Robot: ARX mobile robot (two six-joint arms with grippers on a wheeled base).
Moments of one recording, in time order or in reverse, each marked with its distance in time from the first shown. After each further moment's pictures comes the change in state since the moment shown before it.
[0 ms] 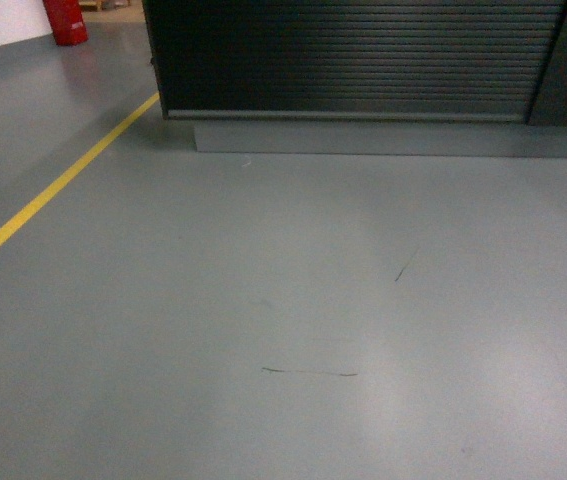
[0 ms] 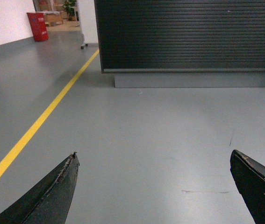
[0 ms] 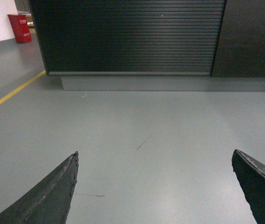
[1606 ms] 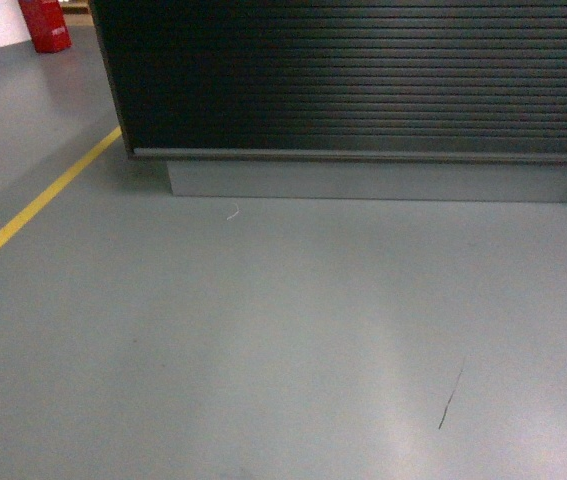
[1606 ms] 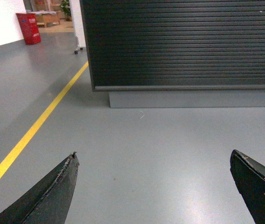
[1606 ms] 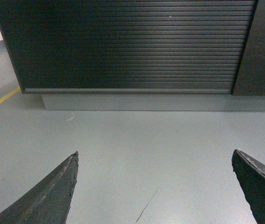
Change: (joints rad) left arm 0.000 0.000 0.000 -0.003 0.002 0.000; right arm 0.000 0.000 0.000 -0.005 0.000 0.000
